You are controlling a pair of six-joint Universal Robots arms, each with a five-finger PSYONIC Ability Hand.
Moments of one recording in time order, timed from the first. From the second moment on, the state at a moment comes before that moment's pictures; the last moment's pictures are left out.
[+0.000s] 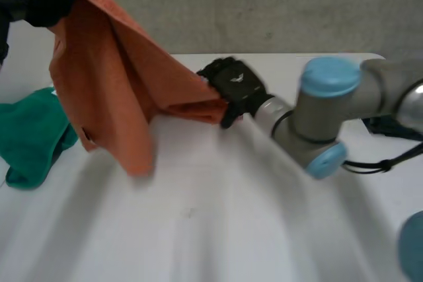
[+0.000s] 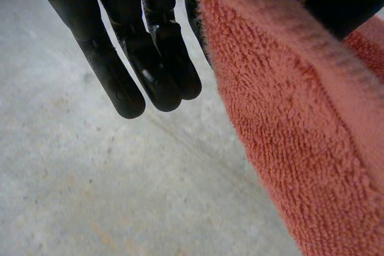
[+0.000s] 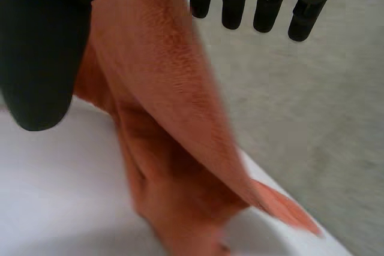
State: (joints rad) left arm 4.44 -1.26 -1.71 3.55 -1.23 3.53; right arm 2.13 -0.73 0.91 -0.14 1.22 2.85; left_hand 1.15 1.20 1.19 1.20 1.00; right_hand 0.25 0.25 0.25 0.24 0.07
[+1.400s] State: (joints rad) left arm 4.55 -2.08 -0.87 3.71 -1.53 3.45; right arm 1.92 -1.03 0.93 -0.62 1.48 2.46; left_hand 1.15 1.20 1.19 1.20 1.01; right_hand 1.13 1.18 1.19 1.20 1.03
